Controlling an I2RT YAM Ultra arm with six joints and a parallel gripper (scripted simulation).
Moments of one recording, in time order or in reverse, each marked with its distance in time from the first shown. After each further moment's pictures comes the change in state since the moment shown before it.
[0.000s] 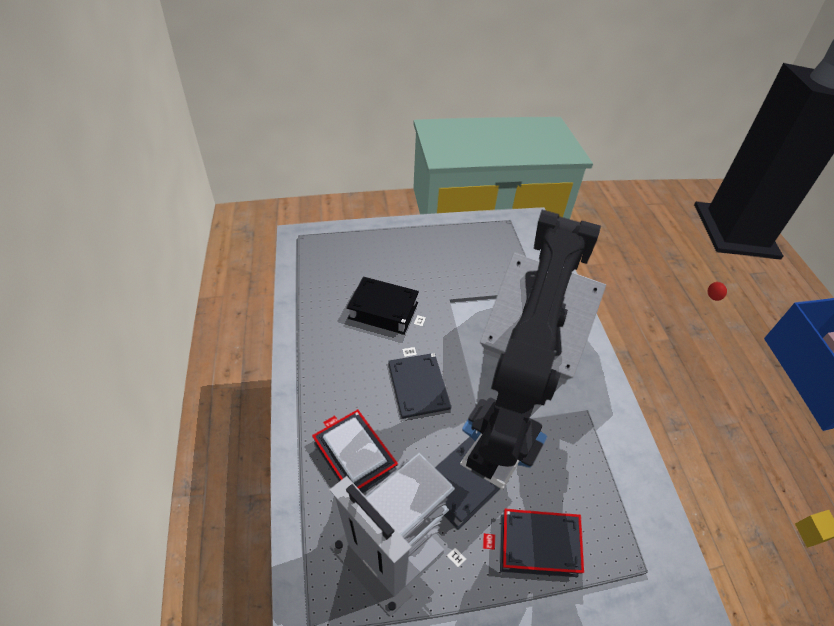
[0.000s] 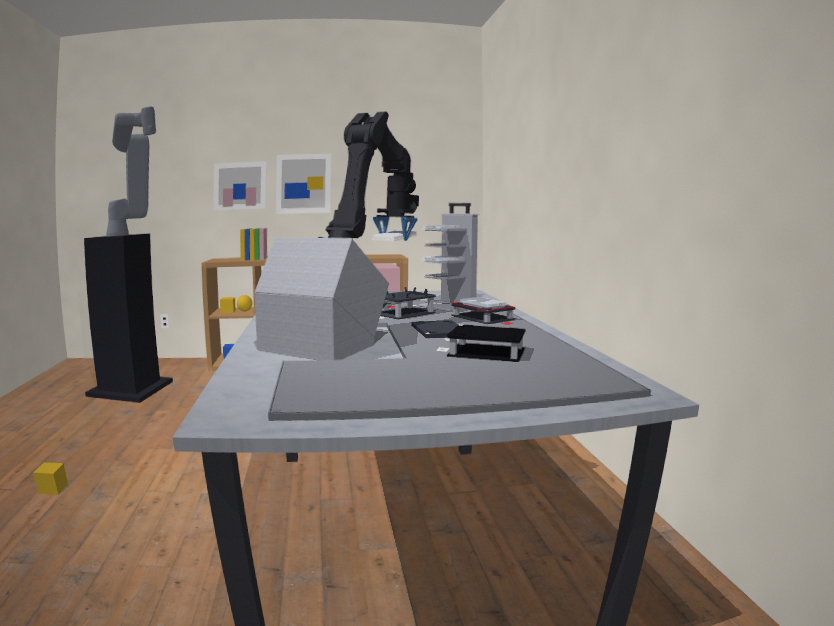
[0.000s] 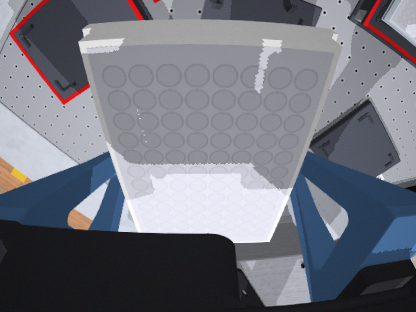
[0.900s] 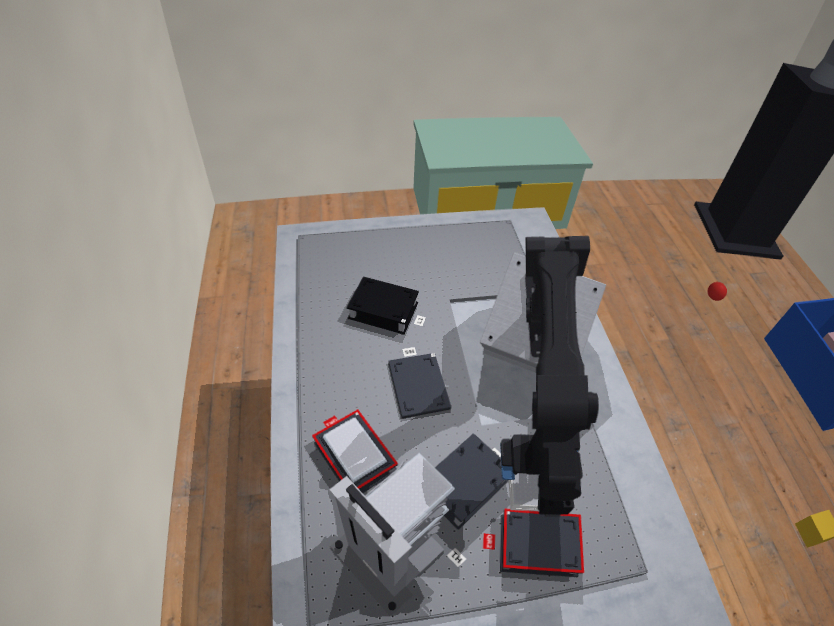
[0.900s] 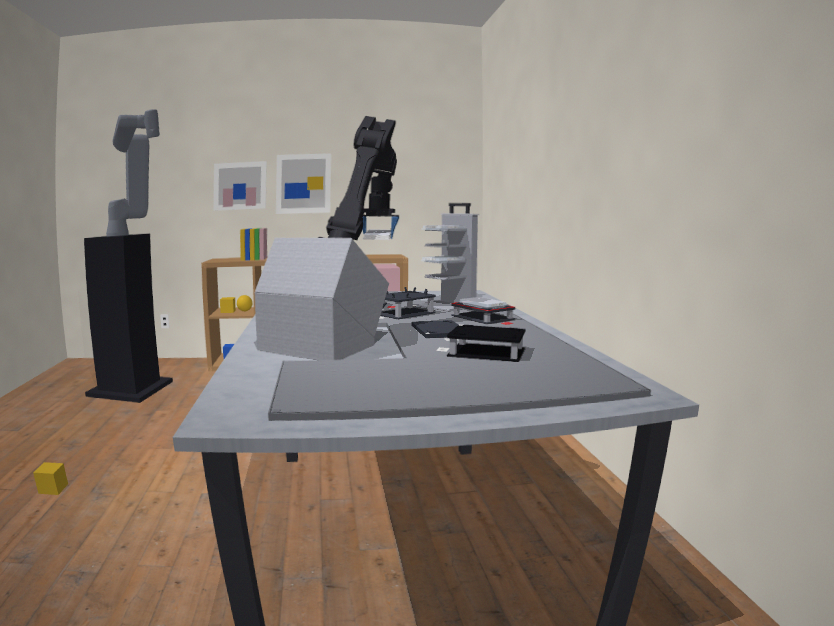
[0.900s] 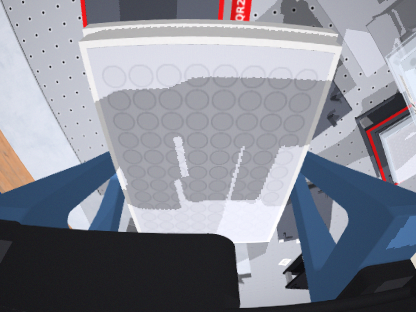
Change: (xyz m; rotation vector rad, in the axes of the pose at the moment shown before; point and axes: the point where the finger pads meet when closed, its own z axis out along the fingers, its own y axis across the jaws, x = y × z) arm -0.014 0.073 -0.001 0.015 -0.003 -0.529
